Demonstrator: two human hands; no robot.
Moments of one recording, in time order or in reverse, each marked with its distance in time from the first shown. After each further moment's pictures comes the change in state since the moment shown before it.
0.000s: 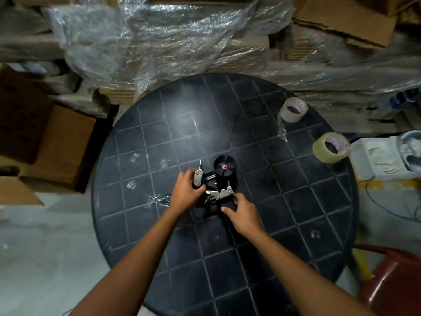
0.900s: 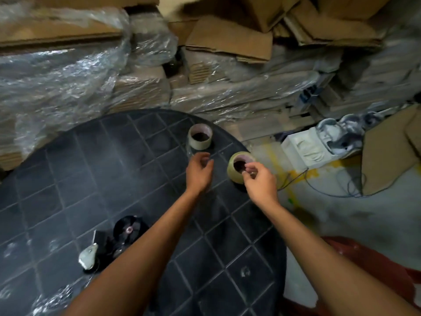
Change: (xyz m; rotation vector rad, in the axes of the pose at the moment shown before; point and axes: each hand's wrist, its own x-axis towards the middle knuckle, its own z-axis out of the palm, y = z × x) left_hand 0.097 0.284 0.188 -0.348 -0.102 0.245; right_hand 0.103 0.099 -0.281 0.218 0.603 0.079
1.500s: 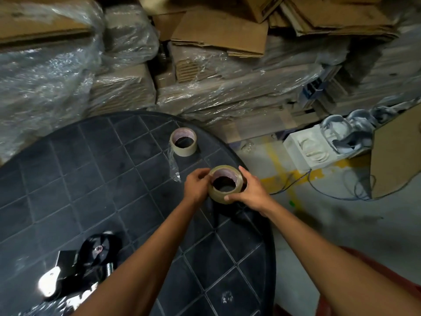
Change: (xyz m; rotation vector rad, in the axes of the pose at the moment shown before) left_hand 0.030 -0.025 0.072 -0.156 -0.095 -0.242; right_hand 0.077 0.066 -0.001 -0.023 -0.488 0.077
